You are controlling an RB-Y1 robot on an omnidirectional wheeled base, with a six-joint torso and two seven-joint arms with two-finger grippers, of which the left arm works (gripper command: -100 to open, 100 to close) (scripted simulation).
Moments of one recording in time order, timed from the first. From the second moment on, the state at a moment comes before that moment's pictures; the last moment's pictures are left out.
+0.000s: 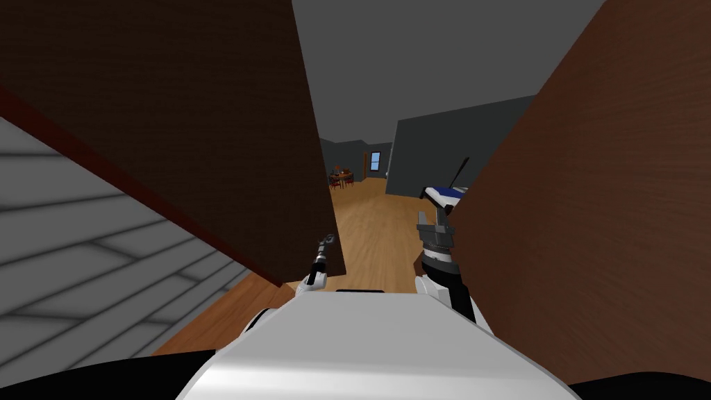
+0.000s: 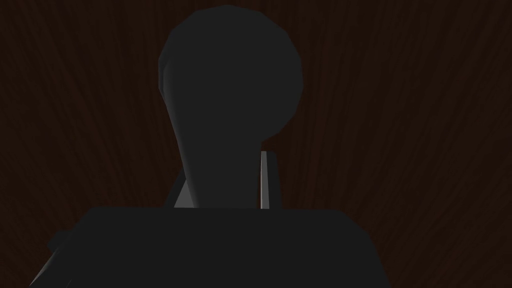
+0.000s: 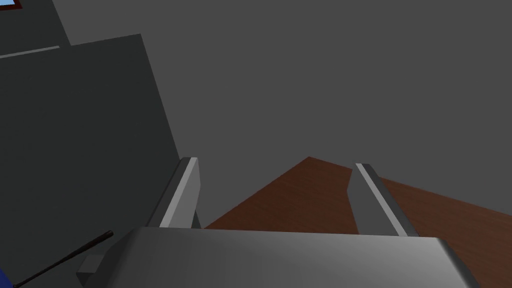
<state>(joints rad) -0.19 0.11 0.05 -0.56 0.16 -0.81 0.00</state>
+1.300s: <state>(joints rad) -0.17 0.13 0.17 -0.57 0.22 -0.81 -0.05</state>
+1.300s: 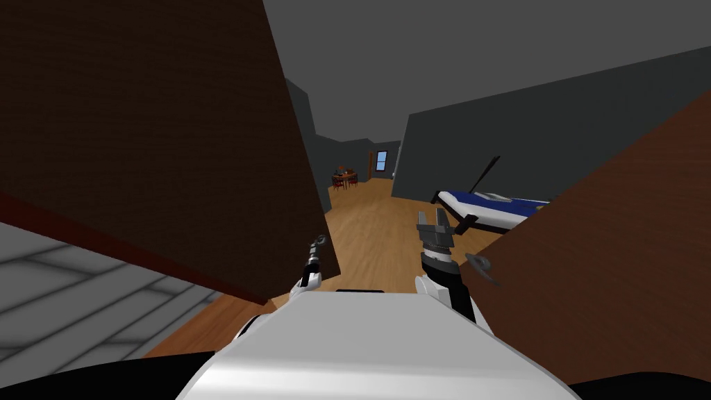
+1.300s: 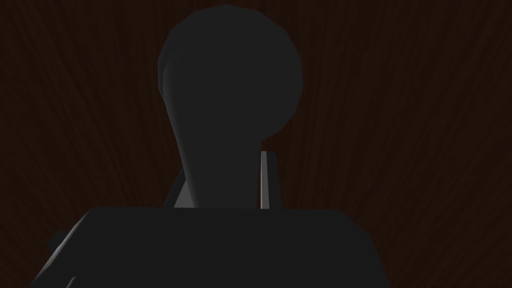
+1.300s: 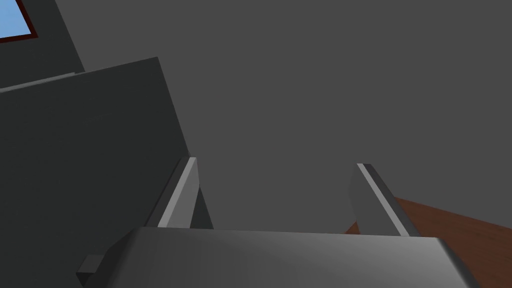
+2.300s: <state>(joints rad) -0.16 0.16 0.25 -0.55 0.28 -0.82 -0.08</state>
